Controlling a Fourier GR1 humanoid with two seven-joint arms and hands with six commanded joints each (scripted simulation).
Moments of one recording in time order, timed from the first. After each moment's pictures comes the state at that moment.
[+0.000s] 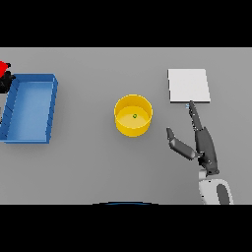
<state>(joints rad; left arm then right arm) -0.61 0.81 -0.48 -1.12 0.01 0.44 0.56 0.09 -0.06 0.13 -1.68 0.26 -0.06 -0.12</state>
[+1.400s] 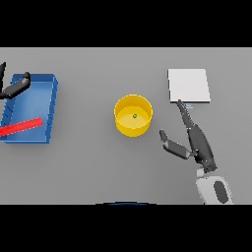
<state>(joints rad) -0.54 0.86 -0.50 -1.20 0.16 0.23 0.50 0.05 -0.12 0.19 -1.67 0.36 -0.01 -0.12</state>
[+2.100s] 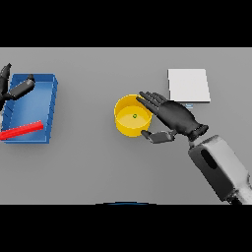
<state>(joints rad) -0.54 0.84 -0.52 -1.20 0.17 0.23 0.51 -0.39 -0.36 0.43 -1.51 0.69 0.27 -0.05</state>
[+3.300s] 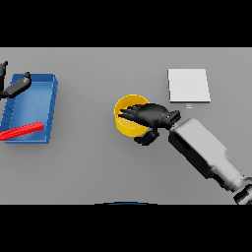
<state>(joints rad) -0.55 0.86 -0.51 -1.18 0.17 0.20 0.48 -0.66 -0.30 0.64 -1.15 0.79 0.48 -0.16</state>
